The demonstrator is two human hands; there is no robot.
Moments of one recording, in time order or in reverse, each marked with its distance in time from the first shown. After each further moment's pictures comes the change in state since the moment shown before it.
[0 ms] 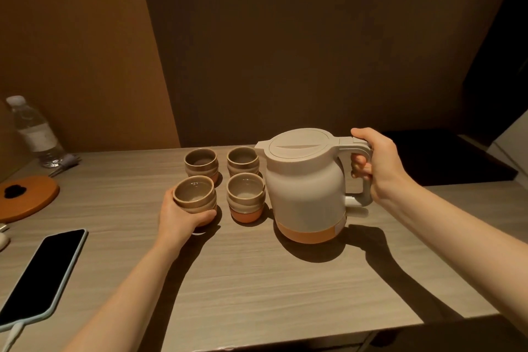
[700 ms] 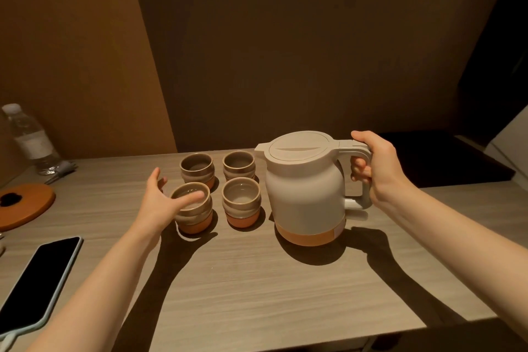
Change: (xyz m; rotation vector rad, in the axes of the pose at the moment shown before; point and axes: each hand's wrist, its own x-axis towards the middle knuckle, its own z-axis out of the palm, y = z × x) left_hand 0.020 0.039 -0.024 -0.098 -0.061 -0.096; right_hand 0.002 -0.001 -0.009 0.022 0.008 -0.006
